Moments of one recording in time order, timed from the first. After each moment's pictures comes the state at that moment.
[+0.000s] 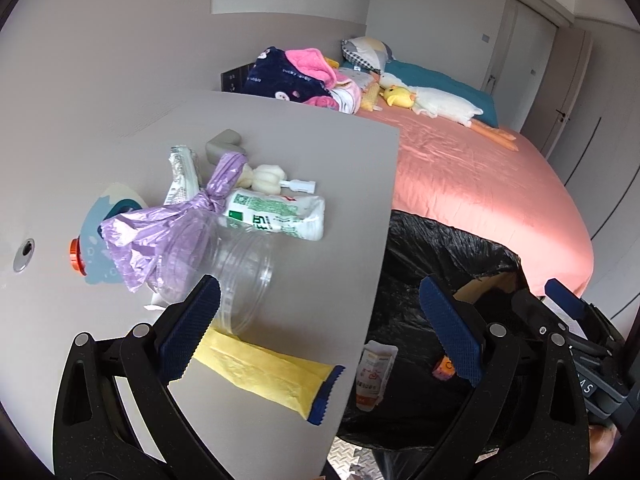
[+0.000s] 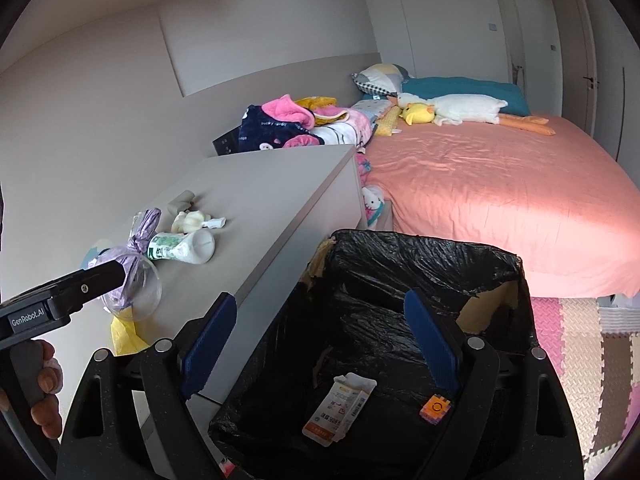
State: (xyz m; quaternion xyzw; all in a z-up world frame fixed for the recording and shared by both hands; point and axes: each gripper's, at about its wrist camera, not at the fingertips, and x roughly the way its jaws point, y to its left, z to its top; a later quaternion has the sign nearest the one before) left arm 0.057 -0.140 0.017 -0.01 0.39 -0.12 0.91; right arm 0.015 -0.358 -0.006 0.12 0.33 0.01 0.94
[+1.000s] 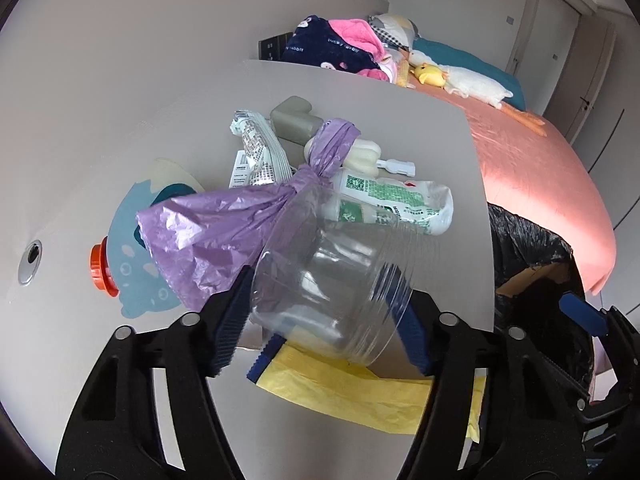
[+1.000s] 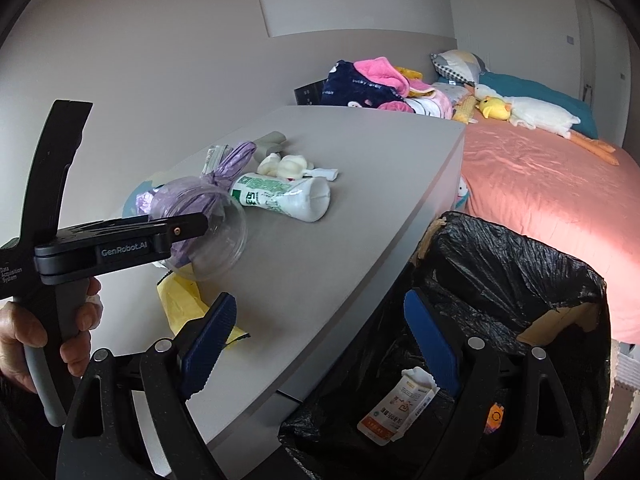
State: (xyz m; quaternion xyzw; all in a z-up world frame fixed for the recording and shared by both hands) left arm 0.117 -0.071 -0.025 0.01 0.43 -0.09 0.90; right arm 0.050 -0.249 -0.026 0.06 0.37 0.12 0.92
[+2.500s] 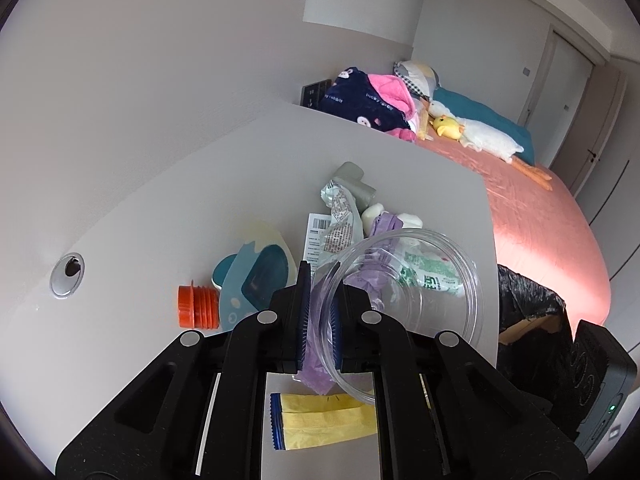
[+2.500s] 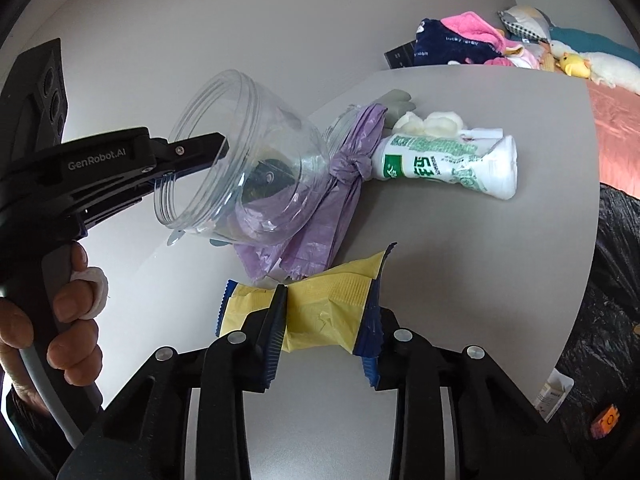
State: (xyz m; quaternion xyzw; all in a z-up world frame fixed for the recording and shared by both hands) left arm 0.107 -0.010 0.022 -0.05 0.37 -0.06 0.93; right arm 0.085 -0.167 -0.045 0.15 0.39 0.26 0.87
